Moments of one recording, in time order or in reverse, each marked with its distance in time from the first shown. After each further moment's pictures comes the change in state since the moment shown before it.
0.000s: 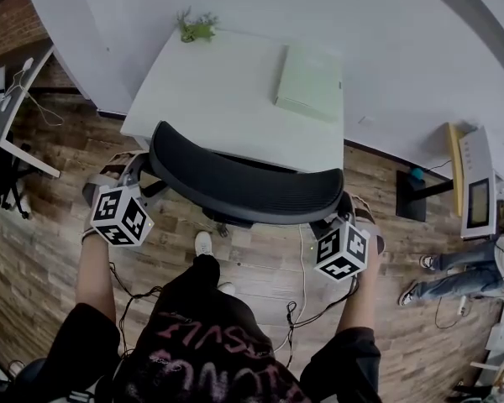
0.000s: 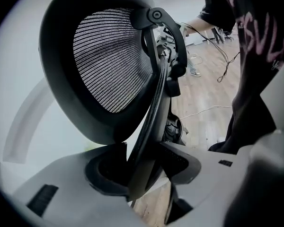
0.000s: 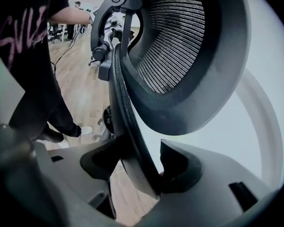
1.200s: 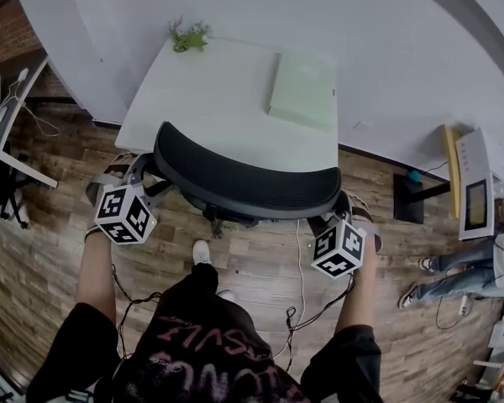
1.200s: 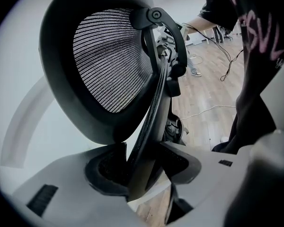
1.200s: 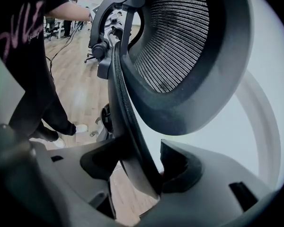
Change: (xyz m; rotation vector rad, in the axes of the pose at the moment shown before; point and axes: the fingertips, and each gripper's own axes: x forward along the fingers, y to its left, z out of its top) left arm 0.030 0.027 0.011 0.013 -0.010 0.001; right arm 0.020 -0.031 -0.010 0.006 0.021 -0.034
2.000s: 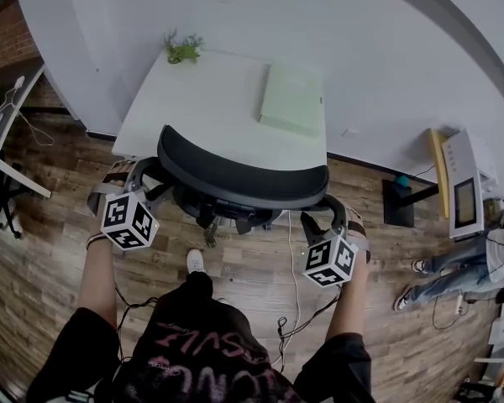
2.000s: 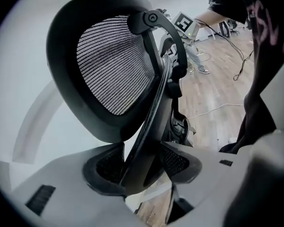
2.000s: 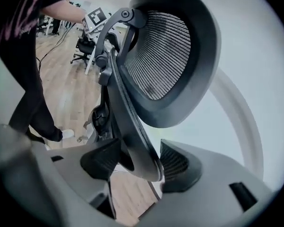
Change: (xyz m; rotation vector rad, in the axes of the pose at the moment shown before) left arm -0.012 -0.001 0.000 -0.018 0.013 0.108; right arm -0.034 0.002 -0.001 0.072 -0.044 -0.194
